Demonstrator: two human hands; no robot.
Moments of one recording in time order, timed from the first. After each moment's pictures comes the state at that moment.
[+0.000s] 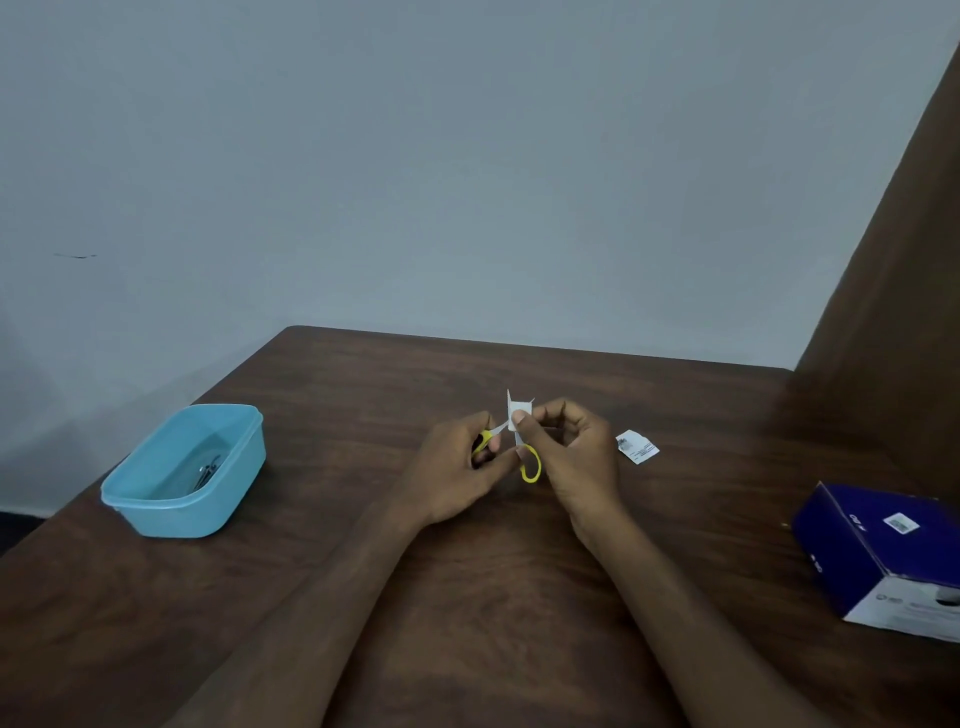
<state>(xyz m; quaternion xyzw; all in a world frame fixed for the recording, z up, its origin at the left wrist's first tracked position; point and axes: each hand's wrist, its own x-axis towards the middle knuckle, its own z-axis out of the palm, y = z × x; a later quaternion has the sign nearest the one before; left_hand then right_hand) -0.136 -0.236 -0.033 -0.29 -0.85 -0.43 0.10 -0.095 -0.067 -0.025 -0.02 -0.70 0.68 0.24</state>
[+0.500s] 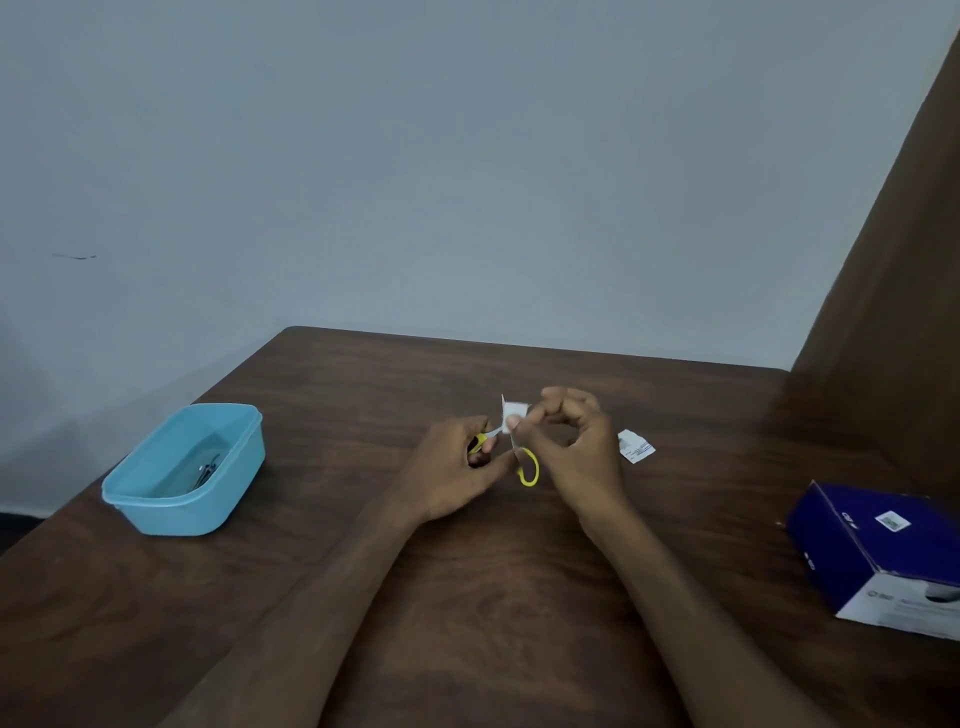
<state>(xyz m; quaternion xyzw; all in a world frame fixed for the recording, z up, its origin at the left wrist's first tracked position) -0.135 -0.236 -0.030 -0.29 -0.84 -0.45 0.08 -0.095 -0.059 -0.023 0.00 -0.76 0.59 0.27</state>
